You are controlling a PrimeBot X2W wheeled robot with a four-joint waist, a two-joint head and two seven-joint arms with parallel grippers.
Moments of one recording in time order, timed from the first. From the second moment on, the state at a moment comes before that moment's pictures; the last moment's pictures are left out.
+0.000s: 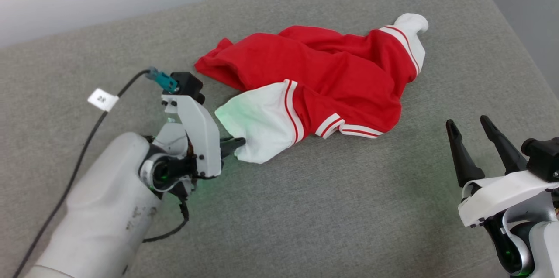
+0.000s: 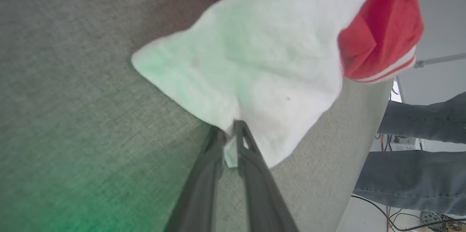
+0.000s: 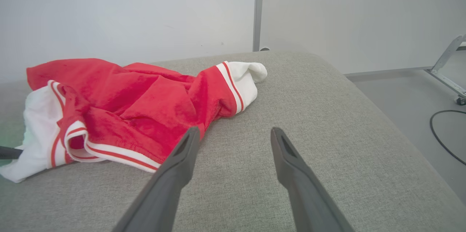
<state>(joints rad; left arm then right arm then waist) -0.81 0.37 -0.64 0.62 -1.10 -0.13 0.66 -0.24 -0.19 0.04 0.09 0.33 0.13 0.04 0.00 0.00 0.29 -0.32</state>
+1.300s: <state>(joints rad) -0.69 0.60 -0.60 0.69 -1.00 -0.03 0.21 -0.19 -0.22 0.01 0.06 0.31 0.13 0.12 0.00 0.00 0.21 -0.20</state>
